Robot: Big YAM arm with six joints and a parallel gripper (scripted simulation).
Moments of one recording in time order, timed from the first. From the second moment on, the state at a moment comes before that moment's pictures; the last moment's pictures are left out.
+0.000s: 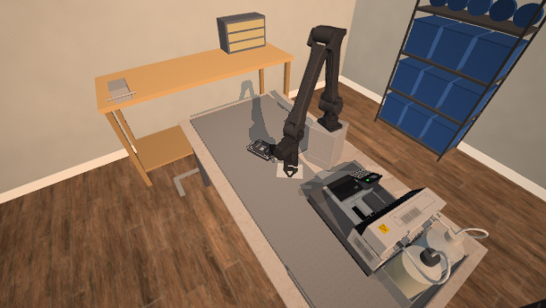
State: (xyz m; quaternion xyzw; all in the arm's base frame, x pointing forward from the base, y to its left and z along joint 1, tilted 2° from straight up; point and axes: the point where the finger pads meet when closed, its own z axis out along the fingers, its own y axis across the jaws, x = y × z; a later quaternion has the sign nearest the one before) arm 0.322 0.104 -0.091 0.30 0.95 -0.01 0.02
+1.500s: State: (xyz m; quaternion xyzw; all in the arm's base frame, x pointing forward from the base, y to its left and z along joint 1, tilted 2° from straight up) arm 0.329 0.096 -0.092 0.28 0.96 -0.01 0.02
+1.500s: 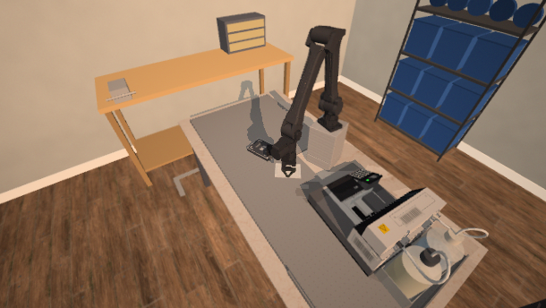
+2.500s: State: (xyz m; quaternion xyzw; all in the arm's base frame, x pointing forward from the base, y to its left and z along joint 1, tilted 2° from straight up) arm 0.347 -0.026 -0.097 0.43 0.90 -0.01 0.02
